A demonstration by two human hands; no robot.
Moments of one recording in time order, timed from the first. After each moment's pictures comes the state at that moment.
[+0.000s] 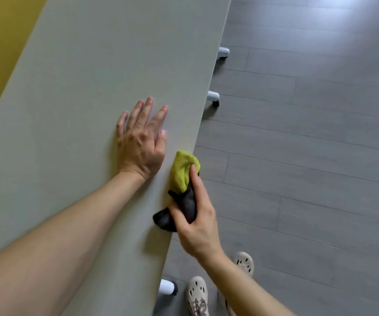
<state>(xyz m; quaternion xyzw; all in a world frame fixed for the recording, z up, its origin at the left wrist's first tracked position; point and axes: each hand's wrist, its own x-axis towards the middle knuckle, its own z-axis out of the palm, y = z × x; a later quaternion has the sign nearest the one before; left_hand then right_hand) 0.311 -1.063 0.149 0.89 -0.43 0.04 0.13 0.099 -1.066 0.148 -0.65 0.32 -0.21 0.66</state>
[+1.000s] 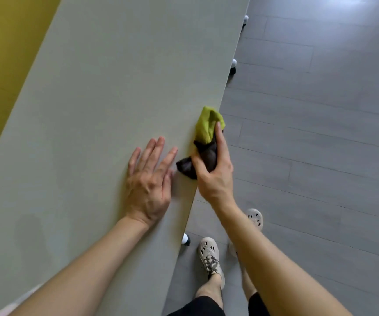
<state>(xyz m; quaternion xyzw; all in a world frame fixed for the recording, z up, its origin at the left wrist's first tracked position) 0.150 -0.808 0.153 0.87 -0.46 0.04 0.16 0.051 -0.950 0.153 -0.64 0.39 -0.22 0.63</state>
